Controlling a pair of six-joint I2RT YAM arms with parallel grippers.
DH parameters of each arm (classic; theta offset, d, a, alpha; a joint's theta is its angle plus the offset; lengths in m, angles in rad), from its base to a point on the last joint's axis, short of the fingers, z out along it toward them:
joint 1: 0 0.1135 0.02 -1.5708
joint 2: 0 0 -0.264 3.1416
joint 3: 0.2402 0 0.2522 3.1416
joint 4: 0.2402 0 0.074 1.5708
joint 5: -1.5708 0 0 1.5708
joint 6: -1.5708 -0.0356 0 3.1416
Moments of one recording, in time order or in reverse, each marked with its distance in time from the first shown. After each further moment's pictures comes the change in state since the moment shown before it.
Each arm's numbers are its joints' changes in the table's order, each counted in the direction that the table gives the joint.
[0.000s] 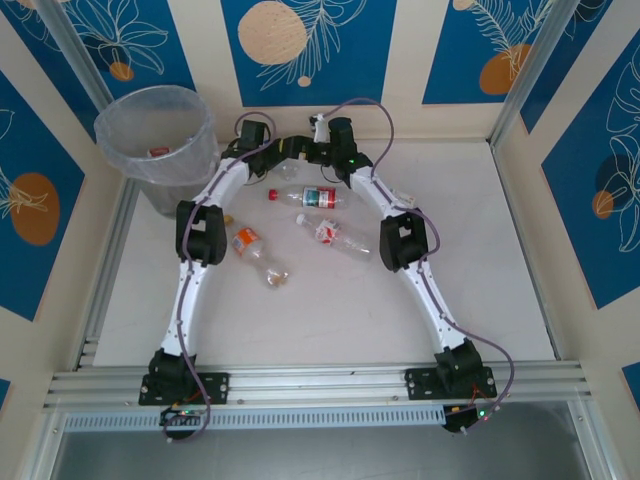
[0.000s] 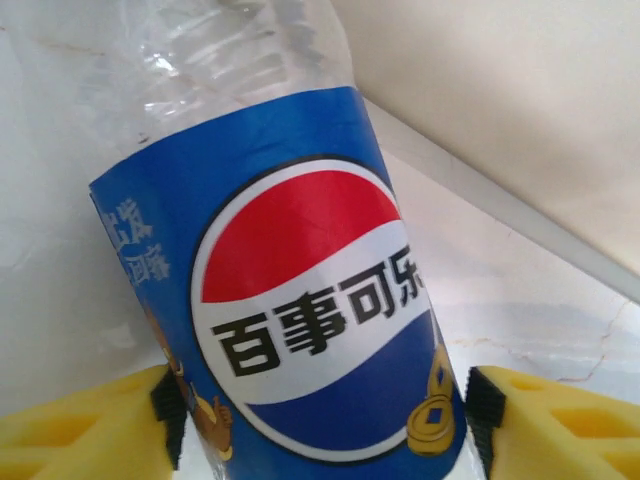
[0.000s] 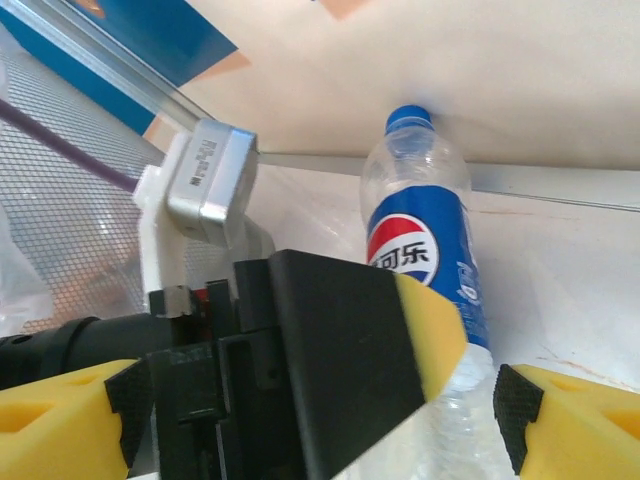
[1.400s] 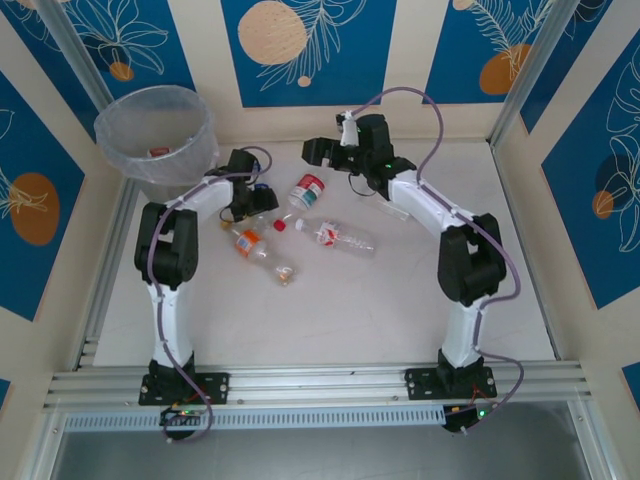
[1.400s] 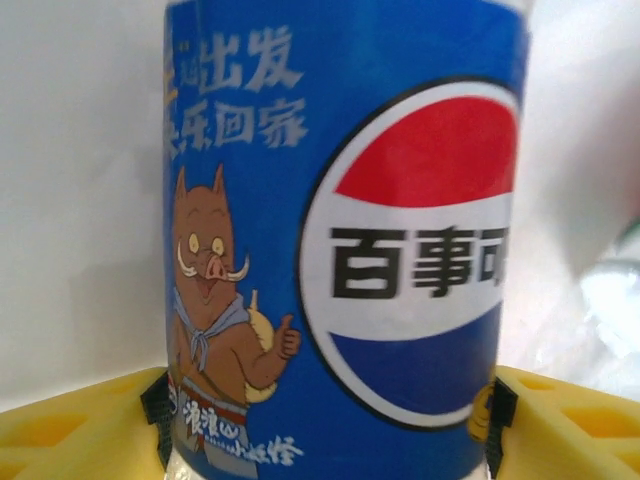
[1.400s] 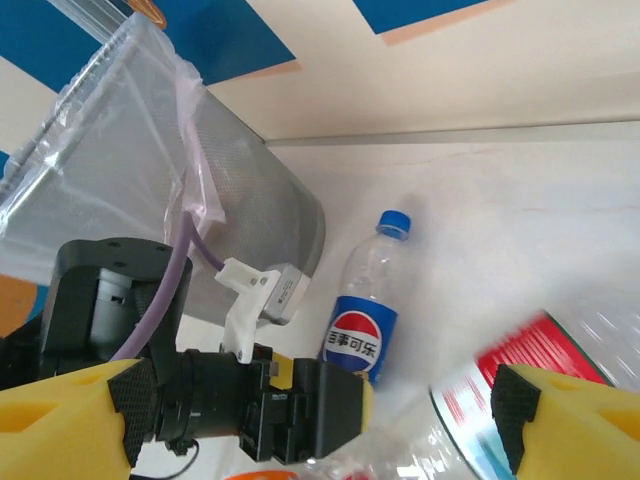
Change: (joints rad) left arm -0.028 -0.574 -0.884 0.102 0.015 -0.236; right arm 0.020 -1.001 -1.141 -0.049 -0.202 0.083
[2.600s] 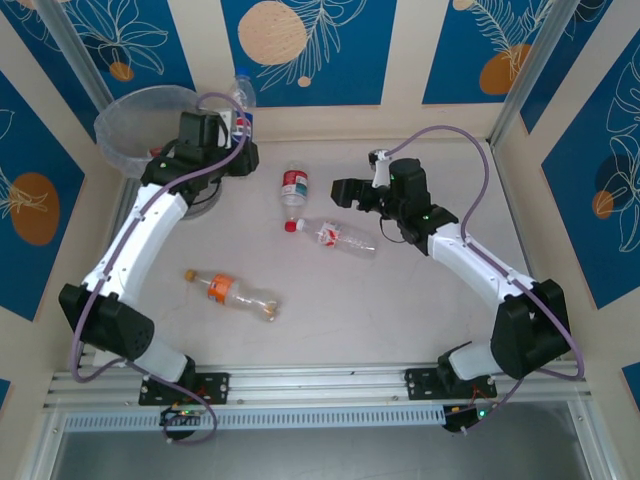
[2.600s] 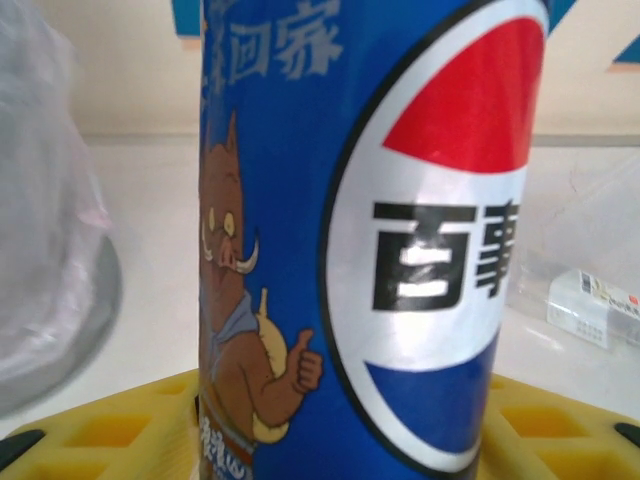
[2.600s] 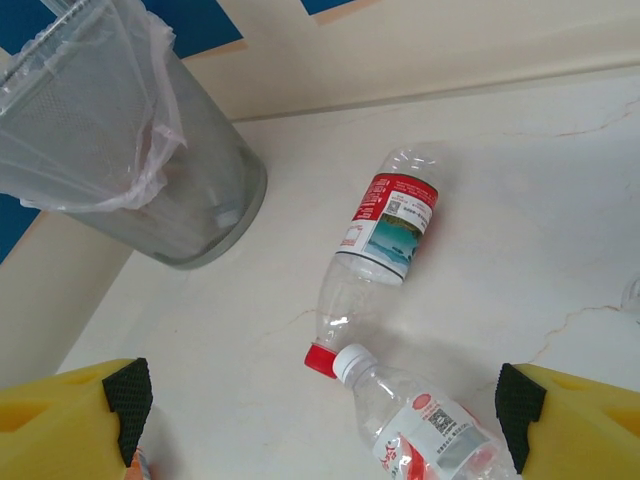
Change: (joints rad) left arm -0.053 -0.581 0.098 0.115 0.147 -0.256; right arm 0.012 -0.497 -0.529 -0.023 -0.171 0.064
